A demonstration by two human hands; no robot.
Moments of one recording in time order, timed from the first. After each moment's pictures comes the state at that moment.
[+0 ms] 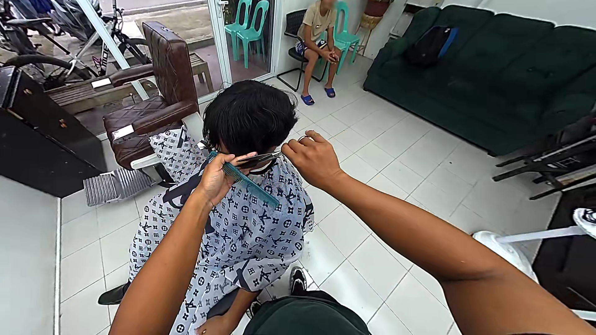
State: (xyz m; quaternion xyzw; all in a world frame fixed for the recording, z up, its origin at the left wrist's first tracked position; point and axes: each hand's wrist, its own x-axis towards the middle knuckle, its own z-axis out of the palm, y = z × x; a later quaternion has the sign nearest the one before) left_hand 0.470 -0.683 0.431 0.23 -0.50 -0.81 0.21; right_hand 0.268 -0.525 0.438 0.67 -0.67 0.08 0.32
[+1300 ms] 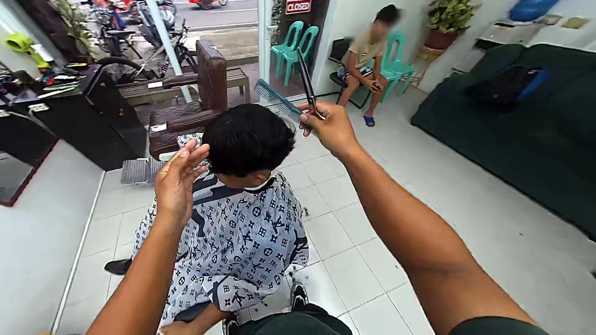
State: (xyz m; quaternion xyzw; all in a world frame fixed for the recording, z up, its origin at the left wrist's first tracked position) left_hand 0.471 -0.639 0.476 0.30 -0.55 -0.59 0.51; right_hand 0.144 -0.577 0.510 0.59 -0.60 0.52 -0.13
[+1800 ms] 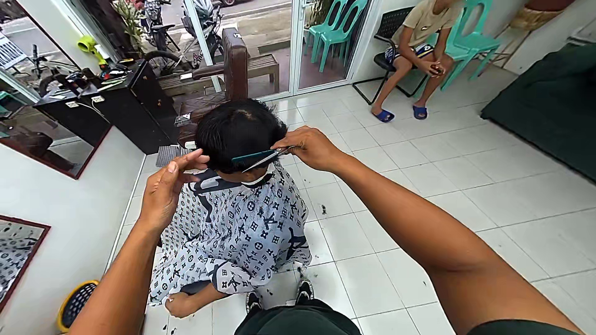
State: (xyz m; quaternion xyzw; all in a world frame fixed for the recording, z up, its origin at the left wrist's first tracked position) left_hand 0.471 -0.602 0.483 0.26 -0.75 -0.44 0.42; right_hand 0.108 -0.580 0.461 0.84 -0.42 0.35 -0.06
